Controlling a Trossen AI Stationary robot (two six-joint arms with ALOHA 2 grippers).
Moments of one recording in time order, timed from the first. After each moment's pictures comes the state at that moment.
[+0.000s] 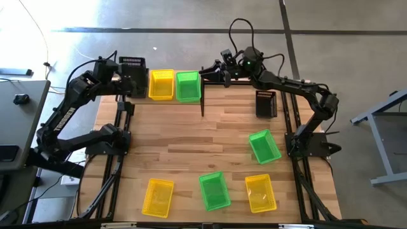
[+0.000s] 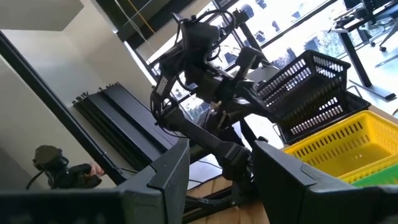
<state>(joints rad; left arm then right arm) 1.07 0.84 1.13 -1.10 0.12 1.02 -0.57 1.66 1.31 0.52 -0.75 0.67</state>
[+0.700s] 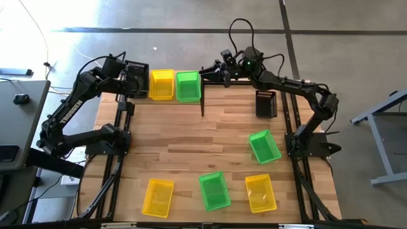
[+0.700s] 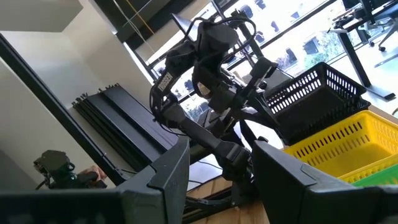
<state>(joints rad) 1.09 0.94 1.13 -1.16 0.14 1.09 -0.56 1.66 1.31 0.52 -0.75 0.67</state>
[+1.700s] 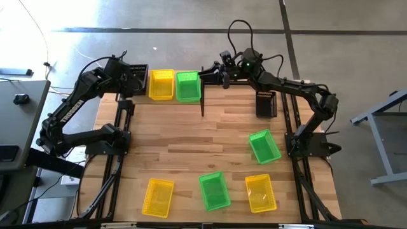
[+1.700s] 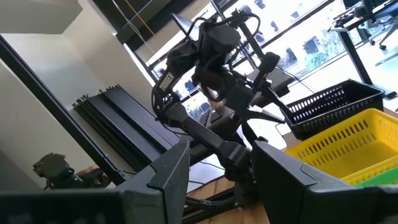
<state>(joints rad) 1.06 0.95 1.13 -1.18 -0.09 0.97 -0.54 1.66 1.31 0.52 -0.72 0.68</state>
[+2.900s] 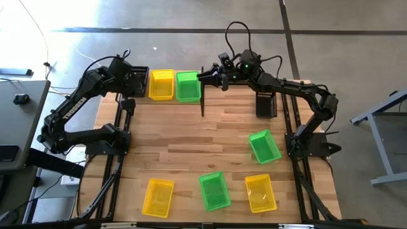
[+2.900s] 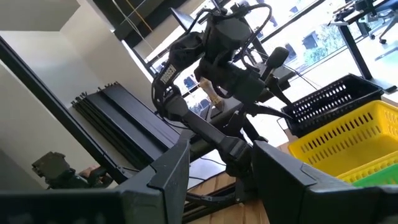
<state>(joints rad) 1.05 0.99 1.13 -1.20 -0.14 0.83 -0.52 1.66 1.31 0.50 -0.71 0.67</state>
